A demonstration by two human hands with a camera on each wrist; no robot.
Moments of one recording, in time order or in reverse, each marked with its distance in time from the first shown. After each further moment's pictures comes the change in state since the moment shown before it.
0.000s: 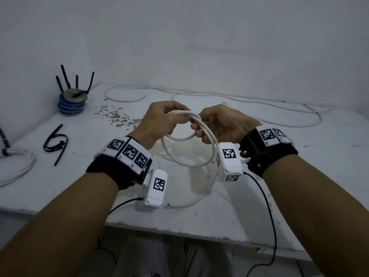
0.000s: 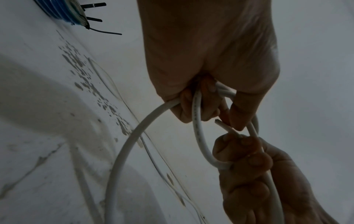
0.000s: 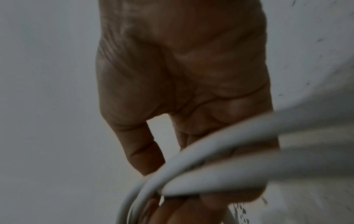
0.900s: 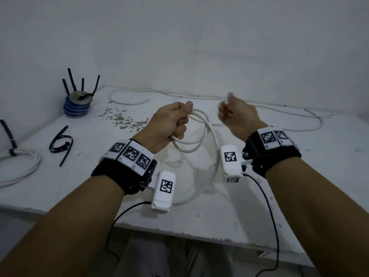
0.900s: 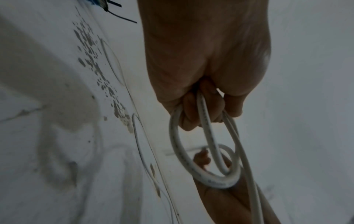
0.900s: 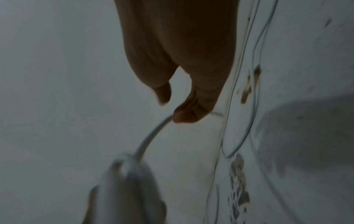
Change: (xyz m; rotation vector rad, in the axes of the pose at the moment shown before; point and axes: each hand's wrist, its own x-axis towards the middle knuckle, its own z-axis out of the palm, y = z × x) left_hand -0.009 0.016 0.007 -0.344 -0.127 -0.162; right_hand 0.018 -0.006 -0.025 0.514 0.602 -0.445
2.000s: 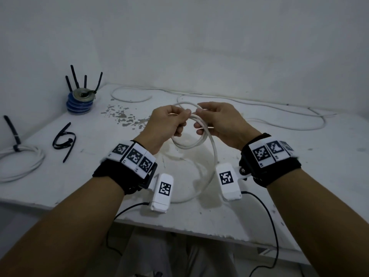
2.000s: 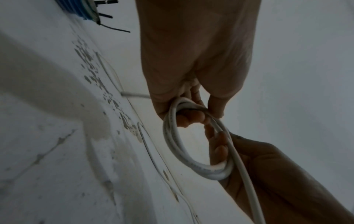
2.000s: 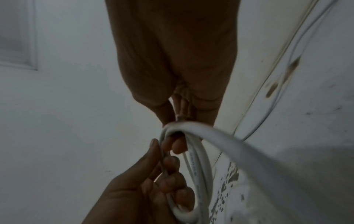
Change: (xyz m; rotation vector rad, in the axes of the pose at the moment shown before) left_hand 0.001 -0.015 -0.011 0.188 0.192 0.057; right_hand -0.051 0.020 0.021 -0.569 -0.395 -0.088
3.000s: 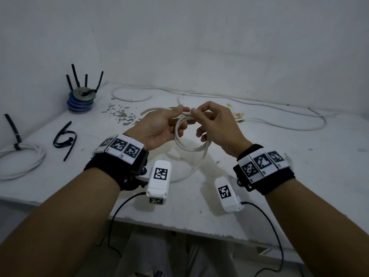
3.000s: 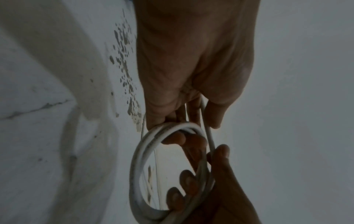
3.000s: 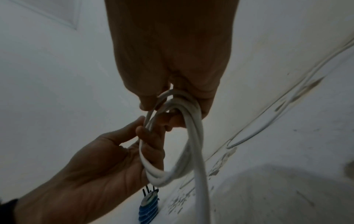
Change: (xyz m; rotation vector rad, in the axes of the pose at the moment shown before) left_hand 0.004 0.006 -0.016 -0.324 -0.221 -0.248; right_hand -0.010 0.014 0.009 -0.215 0.053 -0.226
